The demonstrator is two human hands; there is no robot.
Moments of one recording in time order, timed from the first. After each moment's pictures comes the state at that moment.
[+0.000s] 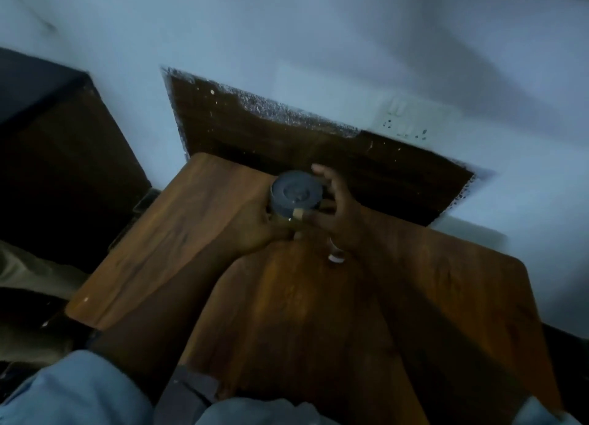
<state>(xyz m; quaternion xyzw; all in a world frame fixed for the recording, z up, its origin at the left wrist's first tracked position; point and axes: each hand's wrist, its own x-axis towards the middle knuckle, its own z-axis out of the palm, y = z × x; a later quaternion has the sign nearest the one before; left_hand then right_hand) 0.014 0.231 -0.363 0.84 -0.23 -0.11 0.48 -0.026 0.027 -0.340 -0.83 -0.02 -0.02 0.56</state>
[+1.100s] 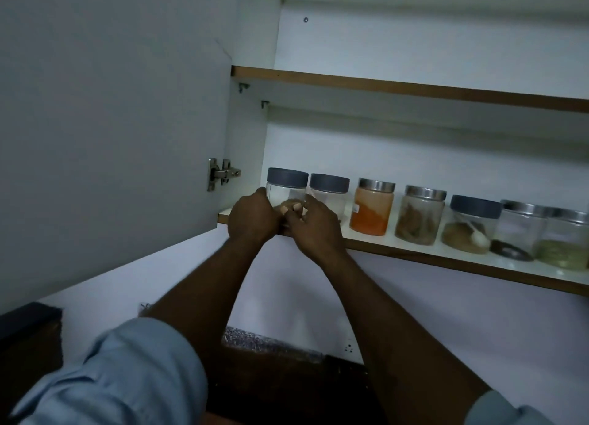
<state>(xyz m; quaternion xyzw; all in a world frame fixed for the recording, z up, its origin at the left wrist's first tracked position) 0.193 0.149 -0.005 0.87 -0.13 0.31 0.36 0.147 0.026 -0.015 -0.87 -0.01 -0.39 0.30</state>
